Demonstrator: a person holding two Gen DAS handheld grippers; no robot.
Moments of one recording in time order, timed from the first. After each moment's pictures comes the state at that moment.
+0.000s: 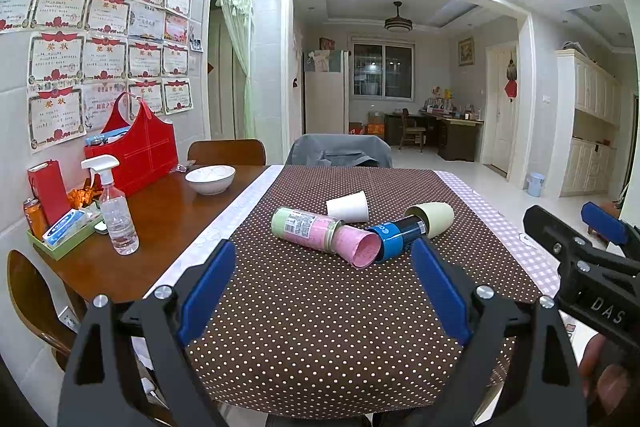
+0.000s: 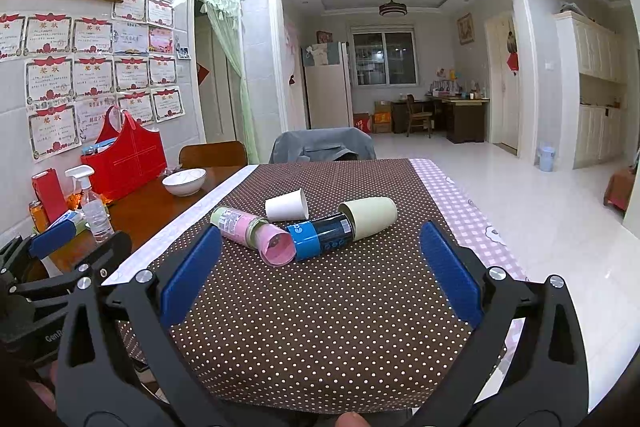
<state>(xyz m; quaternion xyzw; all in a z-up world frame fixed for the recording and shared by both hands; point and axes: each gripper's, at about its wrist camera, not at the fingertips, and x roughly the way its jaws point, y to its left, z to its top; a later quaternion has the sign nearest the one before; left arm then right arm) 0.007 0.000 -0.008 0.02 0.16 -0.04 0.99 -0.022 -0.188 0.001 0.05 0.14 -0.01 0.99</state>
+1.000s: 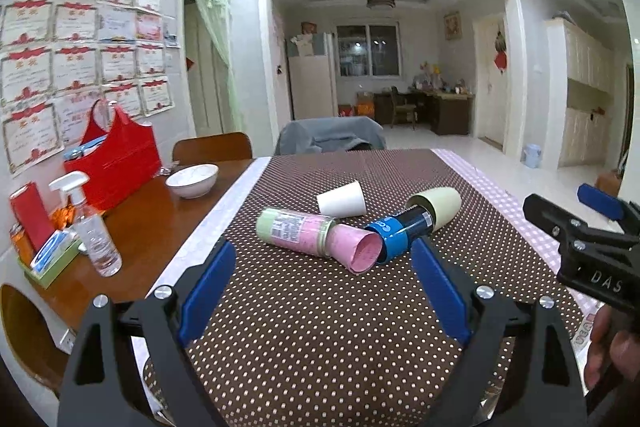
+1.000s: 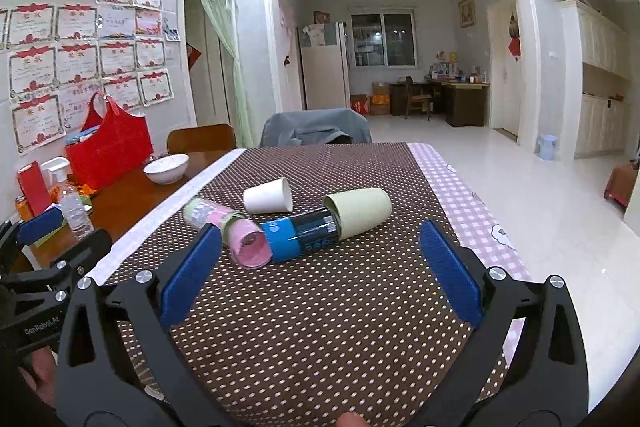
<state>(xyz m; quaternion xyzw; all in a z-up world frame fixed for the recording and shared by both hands) 0.080 -0.023 -0.019 0.06 0.20 -0.06 0.98 0.057 -0.222 -0.019 0.05 0.18 -0.02 0.98</state>
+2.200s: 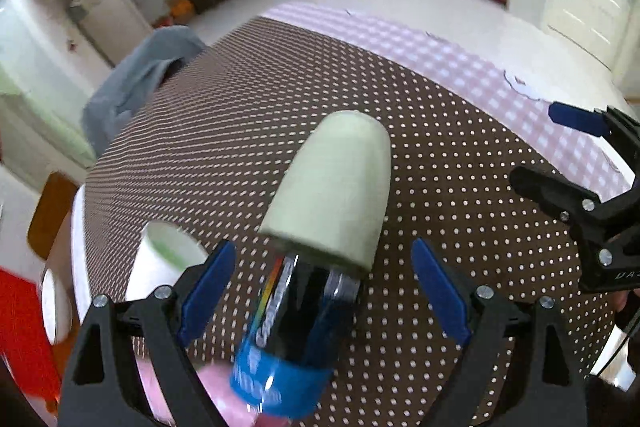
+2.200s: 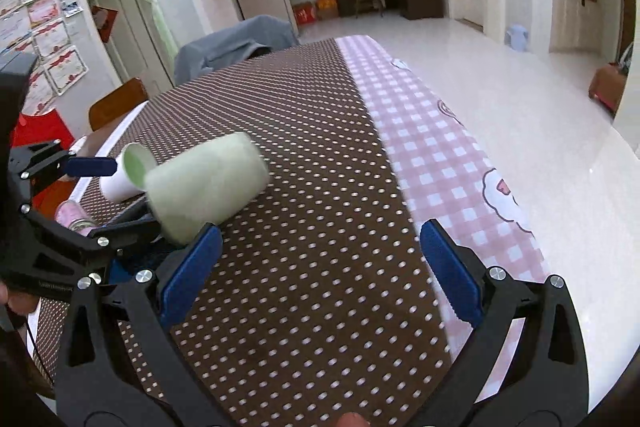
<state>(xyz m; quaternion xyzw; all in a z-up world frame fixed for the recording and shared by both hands) 0.348 -0.231 -0.093 0.32 0.42 -0.30 0.79 0.220 -0.374 -0.109 0.15 0.34 -0.08 0.92</state>
